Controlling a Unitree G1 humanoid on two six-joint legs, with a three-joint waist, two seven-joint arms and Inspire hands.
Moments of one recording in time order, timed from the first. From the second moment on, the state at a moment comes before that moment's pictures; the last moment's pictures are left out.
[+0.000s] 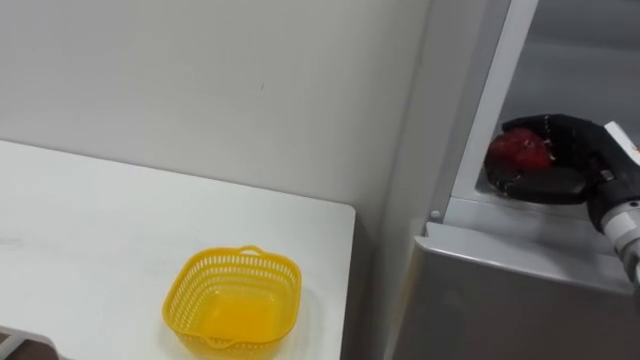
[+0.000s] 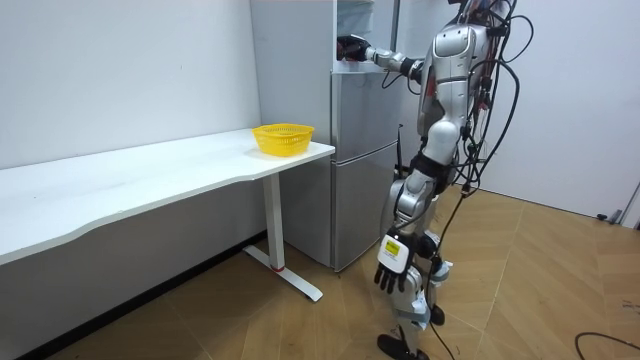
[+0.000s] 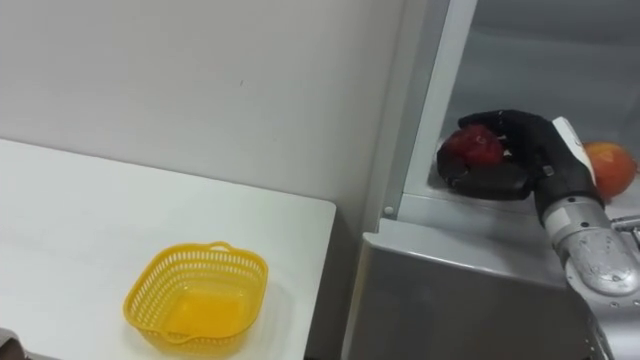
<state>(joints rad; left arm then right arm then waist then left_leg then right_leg) 0.24 0.26 0.07 1.05 0.38 0.20 -0.11 -0.60 -0.59 -0.06 0.38 0.11 0.07 0.00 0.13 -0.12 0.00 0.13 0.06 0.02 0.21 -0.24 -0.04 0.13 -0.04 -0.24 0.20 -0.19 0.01</state>
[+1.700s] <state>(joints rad) 0.22 0.23 -0.05 1.17 0.38 0.00 0.02 -0.22 -0.37 0.19 -0.59 -0.36 -0.23 -0.38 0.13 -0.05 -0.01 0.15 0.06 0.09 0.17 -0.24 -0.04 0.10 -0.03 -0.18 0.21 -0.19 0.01</state>
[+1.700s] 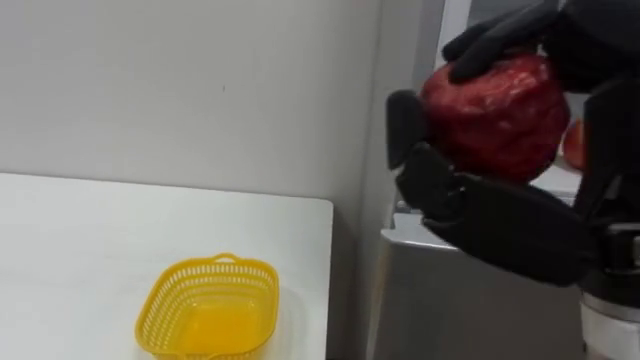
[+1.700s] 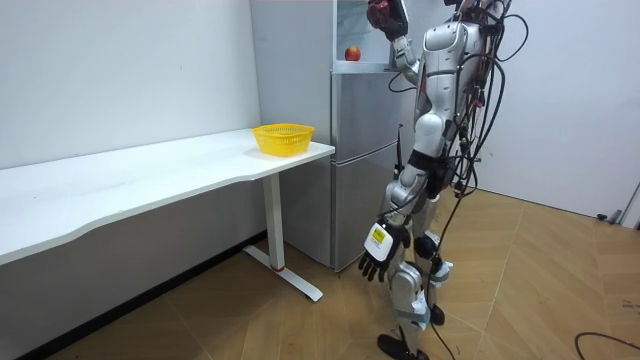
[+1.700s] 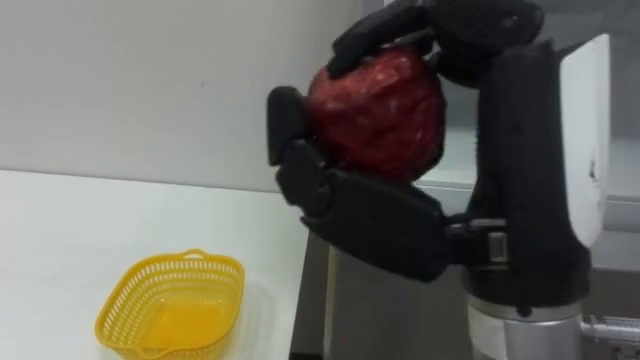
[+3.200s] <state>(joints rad) 0.21 0.34 0.00 1.12 0.40 0.07 -0.15 -0.52 -0.46 0.37 0.41 -0.39 -0.08 -0.17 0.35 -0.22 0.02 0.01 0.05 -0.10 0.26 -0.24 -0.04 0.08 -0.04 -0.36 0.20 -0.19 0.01</state>
